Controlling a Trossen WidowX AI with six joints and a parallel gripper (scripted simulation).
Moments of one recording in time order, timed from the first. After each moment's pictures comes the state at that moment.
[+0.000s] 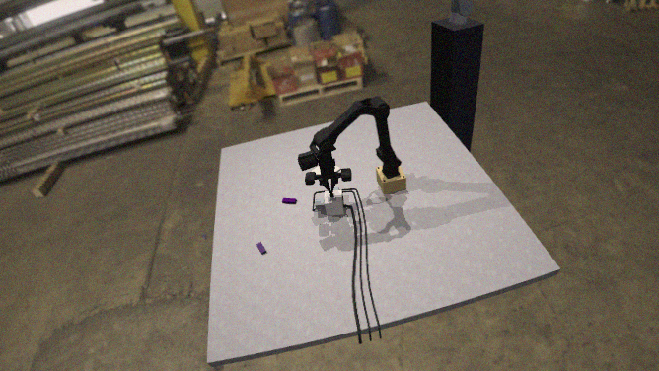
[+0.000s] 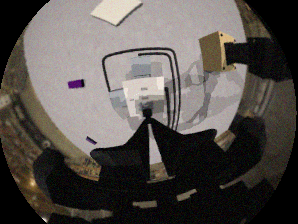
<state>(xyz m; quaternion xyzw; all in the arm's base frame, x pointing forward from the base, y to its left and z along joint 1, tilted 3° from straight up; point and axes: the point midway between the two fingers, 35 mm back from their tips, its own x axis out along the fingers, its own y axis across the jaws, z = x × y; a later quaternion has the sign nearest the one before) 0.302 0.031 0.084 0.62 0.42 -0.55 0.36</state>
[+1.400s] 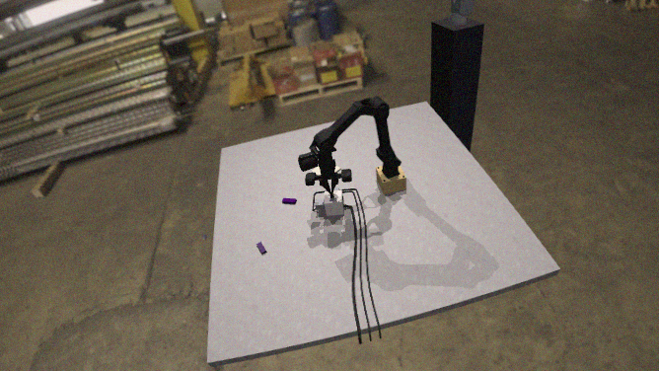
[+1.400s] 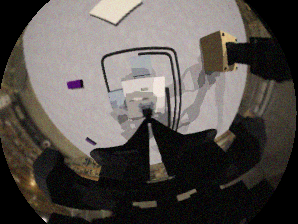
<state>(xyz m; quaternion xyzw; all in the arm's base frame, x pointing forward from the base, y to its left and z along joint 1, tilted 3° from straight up) 0.302 0.031 0.080 0.62 0.42 -0.55 0.36</state>
